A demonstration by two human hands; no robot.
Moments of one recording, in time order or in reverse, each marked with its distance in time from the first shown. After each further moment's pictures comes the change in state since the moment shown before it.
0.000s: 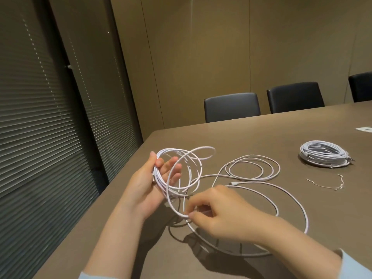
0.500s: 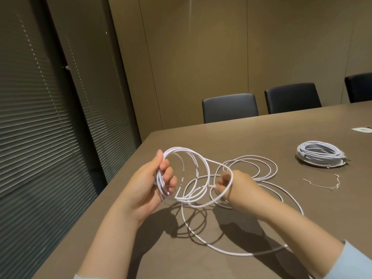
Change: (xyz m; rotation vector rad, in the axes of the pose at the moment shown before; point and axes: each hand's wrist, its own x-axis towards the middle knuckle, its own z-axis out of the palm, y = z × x) left_hand -0.012 0.003 0.007 0.301 -0.136 0.015; right_hand 0.010 0.048 -0.014 0.020 0.118 0.531
